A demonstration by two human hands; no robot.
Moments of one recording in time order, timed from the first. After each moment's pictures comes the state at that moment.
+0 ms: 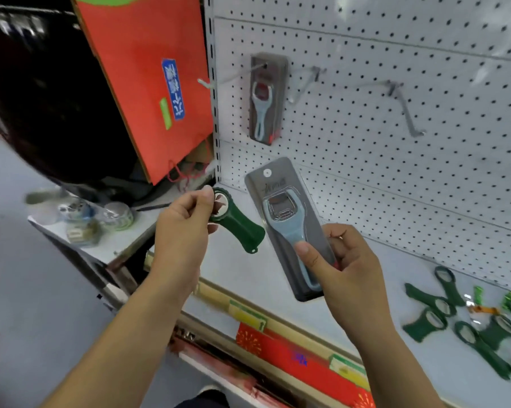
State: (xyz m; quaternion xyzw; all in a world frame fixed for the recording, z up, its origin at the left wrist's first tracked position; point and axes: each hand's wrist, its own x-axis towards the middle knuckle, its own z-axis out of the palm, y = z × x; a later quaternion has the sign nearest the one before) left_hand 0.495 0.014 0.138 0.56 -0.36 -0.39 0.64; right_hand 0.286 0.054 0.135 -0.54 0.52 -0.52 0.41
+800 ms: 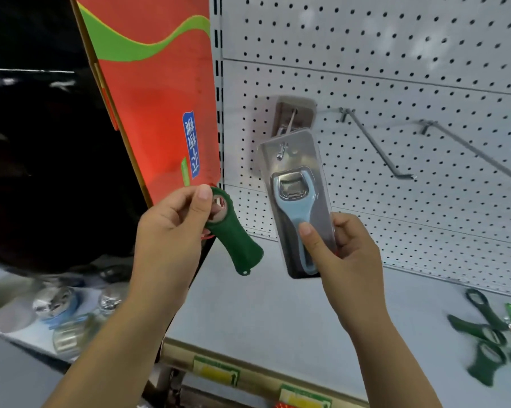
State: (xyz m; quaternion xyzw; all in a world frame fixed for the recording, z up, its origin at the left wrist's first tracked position) left_hand 0.616 -0.089 0.183 0.45 -0.47 -0.41 0.63; right_hand 0.420 -0.061 0.158 -0.48 0.53 -0.62 0.32
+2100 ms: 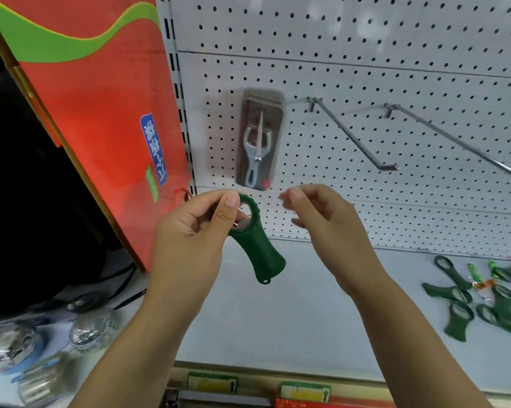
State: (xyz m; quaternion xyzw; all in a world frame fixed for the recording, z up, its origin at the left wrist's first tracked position) left_hand 0.590 -0.104 0.186 0.40 -0.56 -0.44 0.57; right_hand 0.413 -0.090 0.183 -0.50 0.61 -0.53 0.29
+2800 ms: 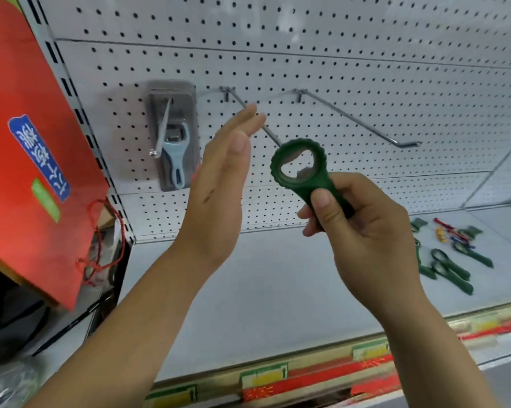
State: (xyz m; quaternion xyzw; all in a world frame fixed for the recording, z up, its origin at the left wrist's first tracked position) left_hand 0.494 -0.116 0.210 0.17 -0.71 -0.46 0.50; right_hand 0.378 0.007 0.211 -0.51 0.62 -0.59 0.08
